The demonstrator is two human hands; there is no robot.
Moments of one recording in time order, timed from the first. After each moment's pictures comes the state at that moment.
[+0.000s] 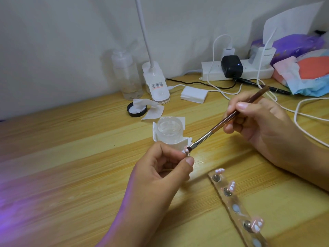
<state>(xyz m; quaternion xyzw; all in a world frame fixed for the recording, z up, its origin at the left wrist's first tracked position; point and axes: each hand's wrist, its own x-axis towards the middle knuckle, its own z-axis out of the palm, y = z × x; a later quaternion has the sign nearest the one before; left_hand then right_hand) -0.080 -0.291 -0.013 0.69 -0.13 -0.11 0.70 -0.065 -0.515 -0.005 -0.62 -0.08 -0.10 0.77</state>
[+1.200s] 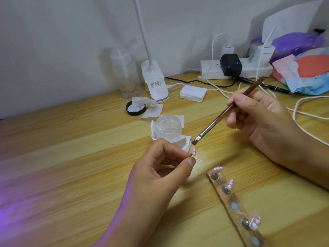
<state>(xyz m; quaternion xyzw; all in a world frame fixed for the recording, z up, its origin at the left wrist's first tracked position) -0.080 -0.290 -0.014 0.72 -0.16 -0.10 0.67 -0.067 -0.513 -0.001 -0.61 -0.05 -0.11 0.78</state>
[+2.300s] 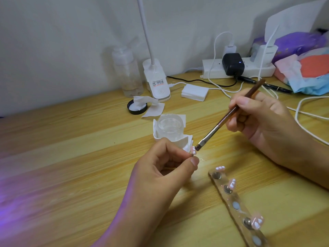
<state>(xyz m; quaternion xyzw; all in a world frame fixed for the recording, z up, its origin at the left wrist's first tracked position) -0.080 -0.292 -0.011 0.71 -0.14 -0.12 0.68 -0.066 -0.513 -0.002 -0.61 -0.07 -0.09 0.79</state>
